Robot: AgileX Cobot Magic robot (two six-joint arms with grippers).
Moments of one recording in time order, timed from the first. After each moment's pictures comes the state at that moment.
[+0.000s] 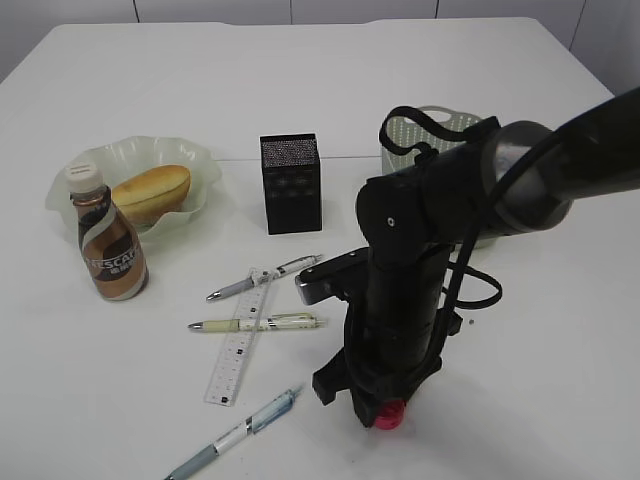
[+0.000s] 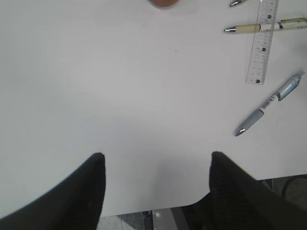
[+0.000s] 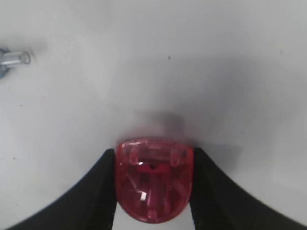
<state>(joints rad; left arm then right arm) -0.21 1.00 -1.01 0.00 1.25 -0.21 0.62 2.05 -1.24 0.11 0.87 0.03</state>
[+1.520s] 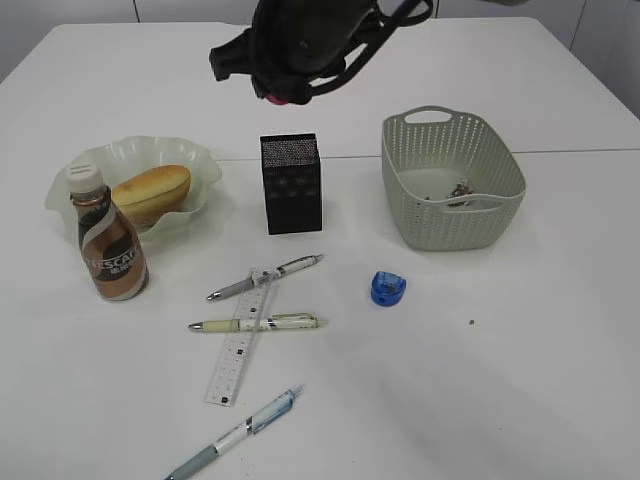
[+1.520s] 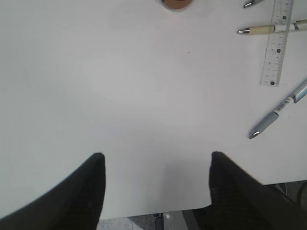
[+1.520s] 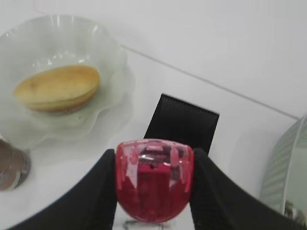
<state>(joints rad) -0.21 1.00 -1.01 0.04 1.25 -0.21 0.62 2.06 -1.96 -0.26 0.78 0.28</state>
